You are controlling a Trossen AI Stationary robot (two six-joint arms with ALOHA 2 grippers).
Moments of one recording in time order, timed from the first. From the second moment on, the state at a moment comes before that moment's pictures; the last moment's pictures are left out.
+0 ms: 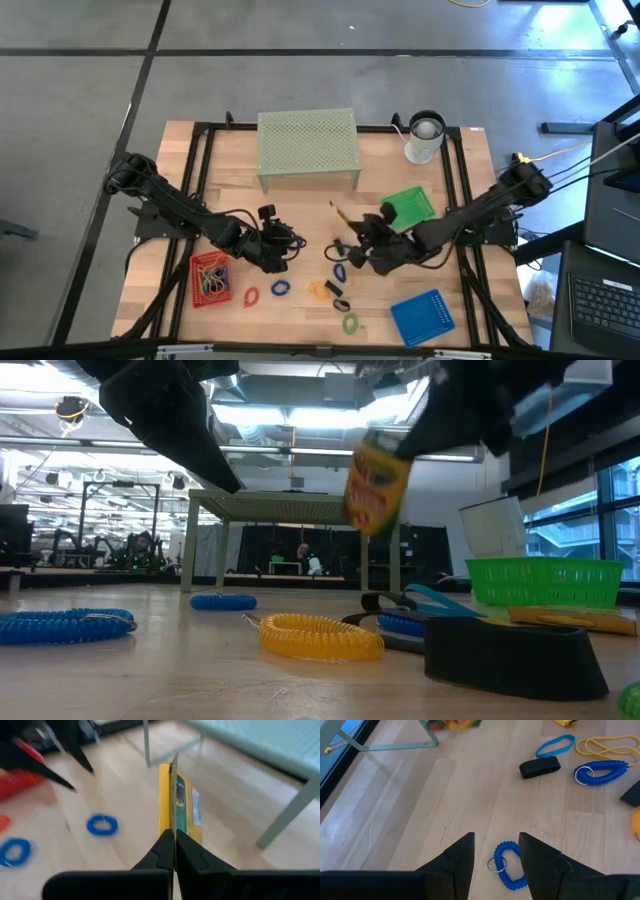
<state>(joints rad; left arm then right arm) -0.45 1.51 0.92 -0.41 -0.66 -0.46 0.51 1.55 0.97 -0.27 0.89 0.78</state>
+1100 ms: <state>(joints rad) -0.47 1.51 0.92 -0.41 -0.50 -0.46 0.61 1.24 0.97 -1.25 0.70 1.42</state>
